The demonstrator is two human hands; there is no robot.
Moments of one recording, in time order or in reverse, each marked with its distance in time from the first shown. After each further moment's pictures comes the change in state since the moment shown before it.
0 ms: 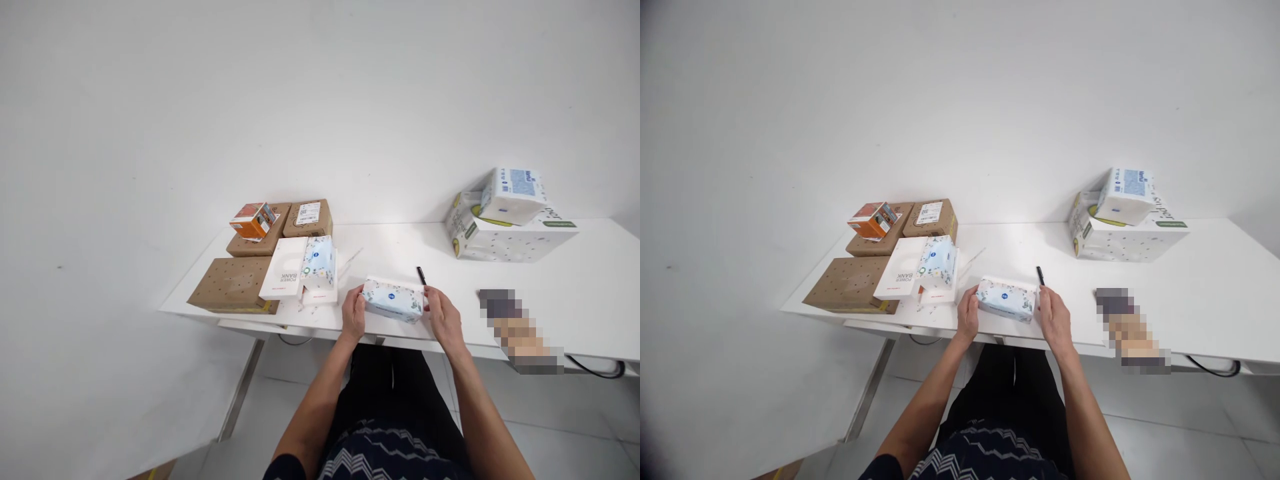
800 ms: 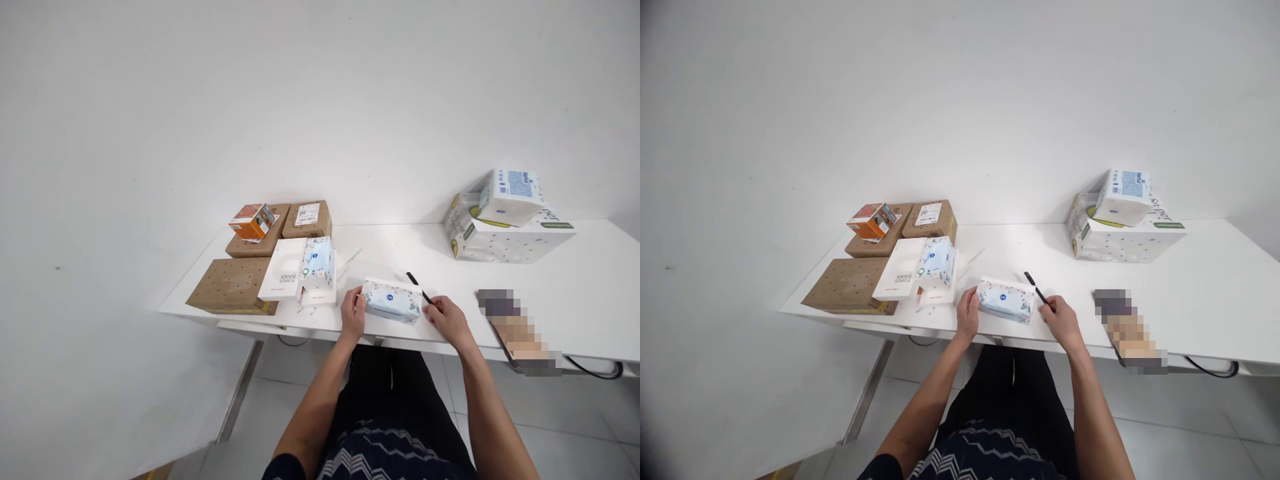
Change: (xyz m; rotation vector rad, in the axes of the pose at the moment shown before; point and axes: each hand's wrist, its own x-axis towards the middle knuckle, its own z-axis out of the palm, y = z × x) left_hand 0.003 0.000 0.004 0.035 0.033 -0.067; right_hand 0.021 0.025 -0.013 -0.118 -0.205 0.121
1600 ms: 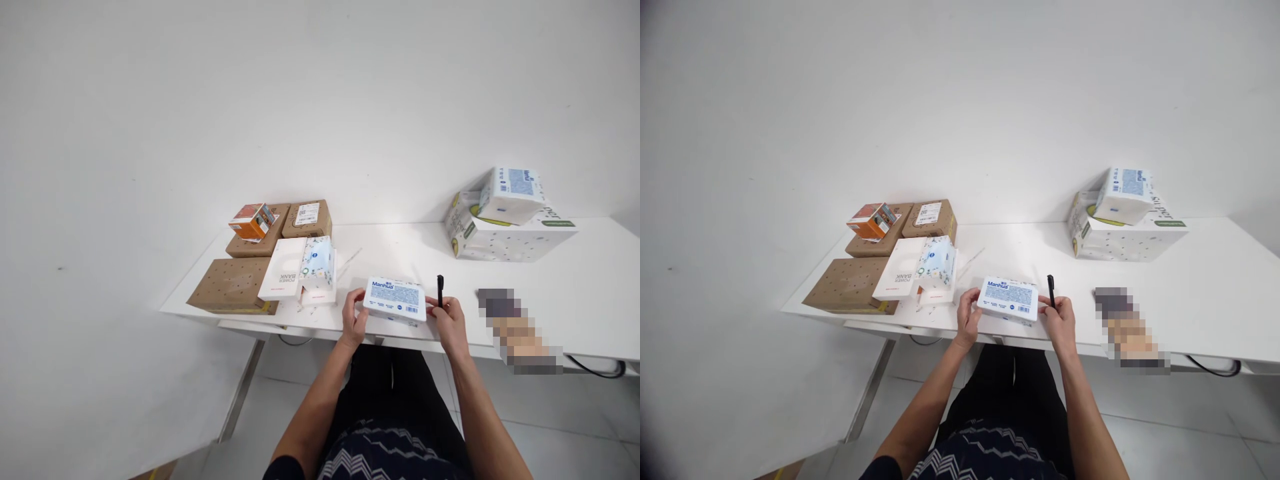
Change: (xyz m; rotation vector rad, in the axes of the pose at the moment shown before) left_hand -0.012 -0.003 -0.003 -0.146 -0.055 0.205; right_hand -0.017 -0.005 0.019 0.627 0.203 0.054
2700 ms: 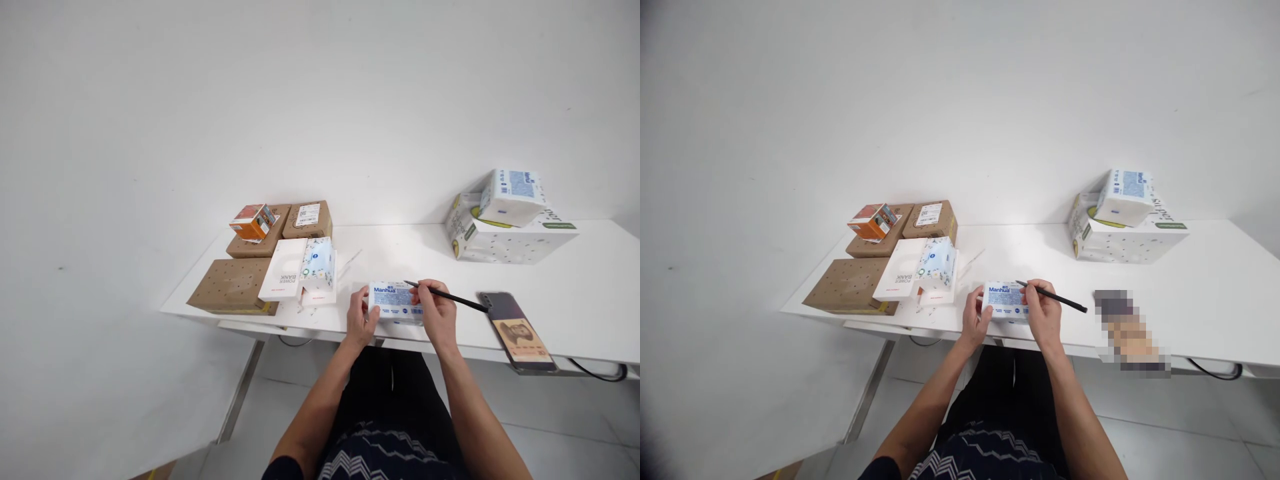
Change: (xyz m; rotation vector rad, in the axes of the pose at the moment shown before) left_hand 0.000 0.007 0.009 0.201 -0.085 -0.071; right_hand -0.022 -0.054 0.040 0.058 -0.048 -0.285
